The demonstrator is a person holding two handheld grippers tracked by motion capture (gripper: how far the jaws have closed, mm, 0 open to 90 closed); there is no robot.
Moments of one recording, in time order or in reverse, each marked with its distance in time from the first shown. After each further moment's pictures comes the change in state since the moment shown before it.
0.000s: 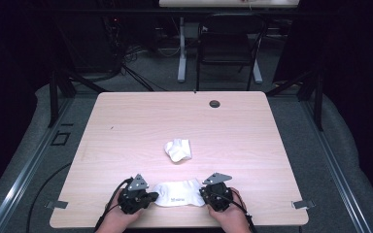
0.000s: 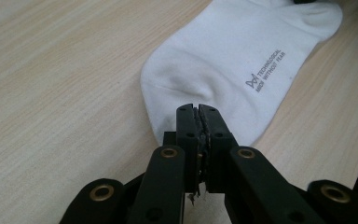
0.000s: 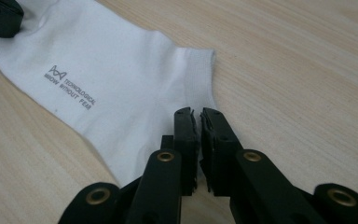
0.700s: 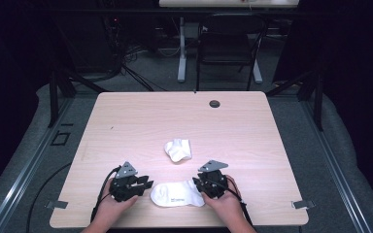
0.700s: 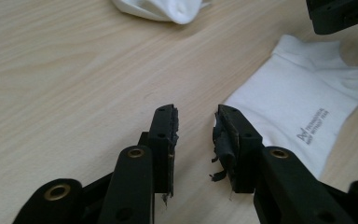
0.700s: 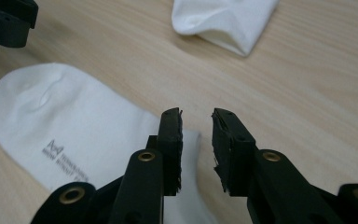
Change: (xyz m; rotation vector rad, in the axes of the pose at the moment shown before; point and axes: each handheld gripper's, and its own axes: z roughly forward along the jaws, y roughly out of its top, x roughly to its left) left arm 0.038 0.011 -0.015 -0.135 0.067 -0.084; right arm -0.006 0.039 0.004 -0.076 -0.001 -0.008
